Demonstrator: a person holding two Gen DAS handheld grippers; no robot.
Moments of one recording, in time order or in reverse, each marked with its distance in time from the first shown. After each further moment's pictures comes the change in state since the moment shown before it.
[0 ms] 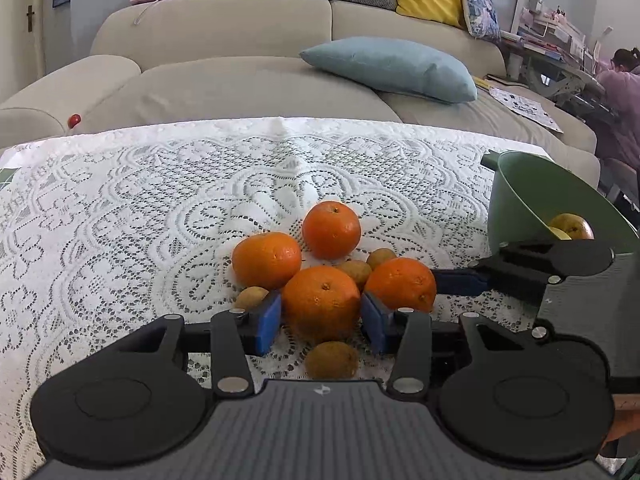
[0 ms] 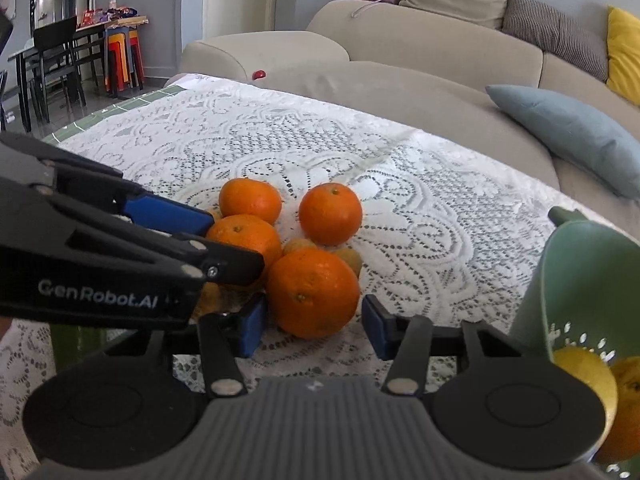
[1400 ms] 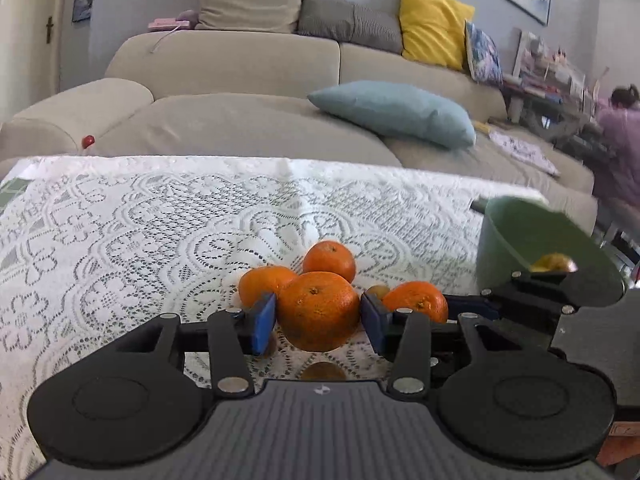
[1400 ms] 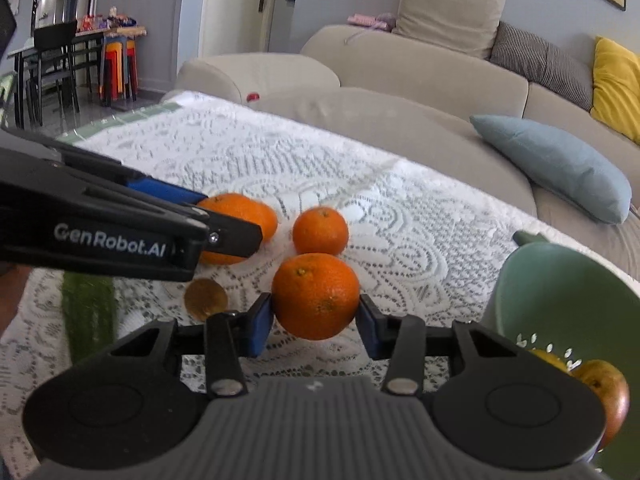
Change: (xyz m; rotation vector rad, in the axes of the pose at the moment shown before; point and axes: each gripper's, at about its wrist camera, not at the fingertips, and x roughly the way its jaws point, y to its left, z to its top) left arm -0.025 0.001 -0.001 -0.060 -0.137 -0.007; right arm -0.028 0.006 -0.004 -0.049 -0.090 -0.062
